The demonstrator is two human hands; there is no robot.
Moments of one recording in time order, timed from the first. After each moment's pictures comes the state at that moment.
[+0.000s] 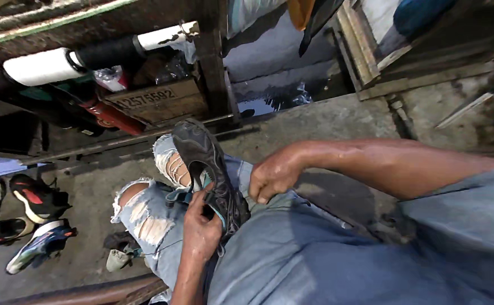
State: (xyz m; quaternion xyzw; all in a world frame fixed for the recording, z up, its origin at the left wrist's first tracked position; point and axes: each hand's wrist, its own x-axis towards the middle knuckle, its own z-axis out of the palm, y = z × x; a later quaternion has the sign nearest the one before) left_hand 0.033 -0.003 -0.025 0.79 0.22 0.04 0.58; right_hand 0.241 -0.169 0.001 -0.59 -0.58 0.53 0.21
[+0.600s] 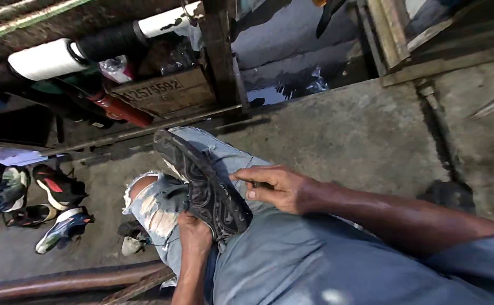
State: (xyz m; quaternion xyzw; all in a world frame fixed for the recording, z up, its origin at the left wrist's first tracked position) left_hand 0.016 0.004 -0.034 0.72 0.31 0.15 0.60; right_hand 0.180 -0.186 -0.021 -0.65 -0.42 0.35 0.52
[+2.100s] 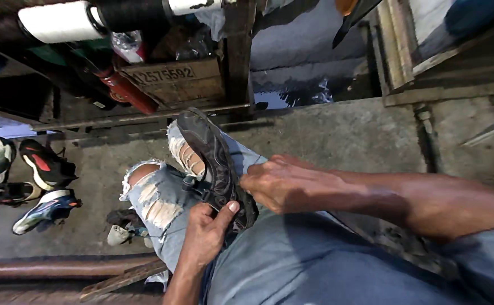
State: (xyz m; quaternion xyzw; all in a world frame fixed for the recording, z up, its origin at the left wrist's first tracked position) left_hand 0.014 0.003 -0.015 0.68 0.17 0.06 0.71; right_hand 0.193 -0.155 0.026 -0.72 -0.62 0.25 0.17
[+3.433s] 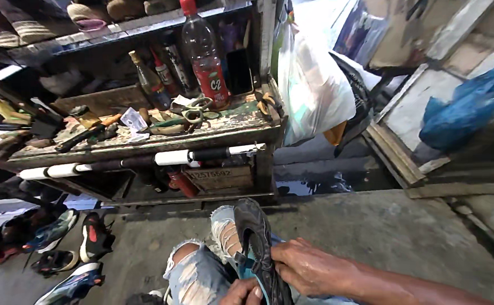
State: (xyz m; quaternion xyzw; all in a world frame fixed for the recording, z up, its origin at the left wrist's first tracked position) left_hand 0.007 0.006 0.004 0.73 0.25 0.06 0.63; right_hand 0.201 -0.138 0.030 -0.75 -0.53 0.34 0.20
